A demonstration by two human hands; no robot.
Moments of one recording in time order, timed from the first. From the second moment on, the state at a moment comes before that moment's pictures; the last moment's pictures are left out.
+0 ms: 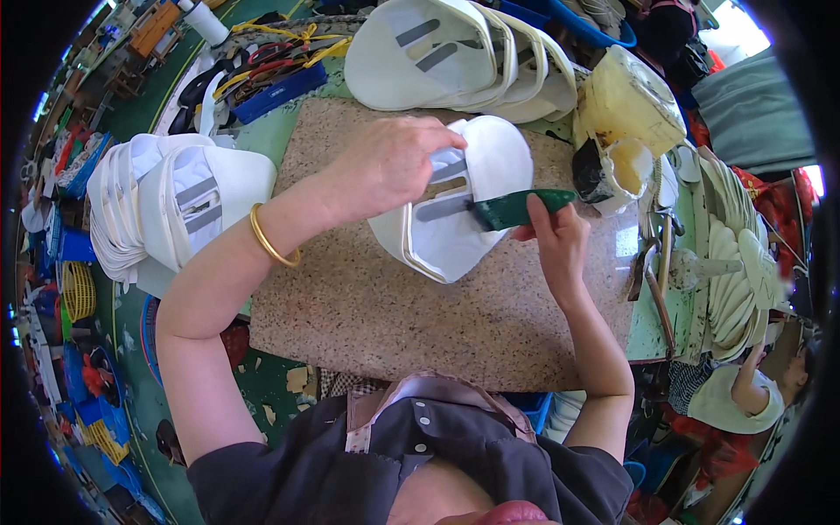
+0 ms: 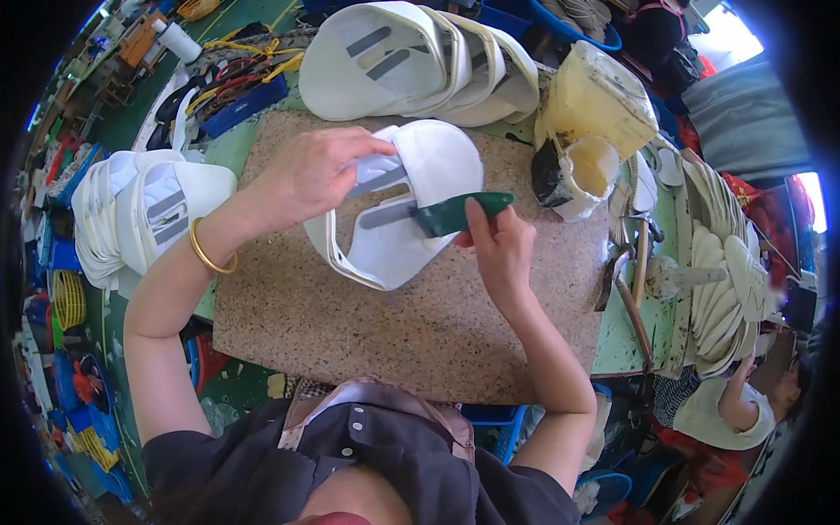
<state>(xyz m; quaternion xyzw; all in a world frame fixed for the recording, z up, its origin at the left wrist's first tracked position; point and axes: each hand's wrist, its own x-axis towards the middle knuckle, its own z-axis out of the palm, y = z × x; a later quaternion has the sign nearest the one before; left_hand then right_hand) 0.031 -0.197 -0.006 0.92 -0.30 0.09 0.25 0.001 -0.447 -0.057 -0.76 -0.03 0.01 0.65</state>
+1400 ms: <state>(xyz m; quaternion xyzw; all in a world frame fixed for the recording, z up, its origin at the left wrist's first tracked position) -0.031 -0.206 -0.024 0.84 -0.28 0.19 0.42 -0.041 -0.417 -0.071 -0.88 -0.29 -0.18 0.34</state>
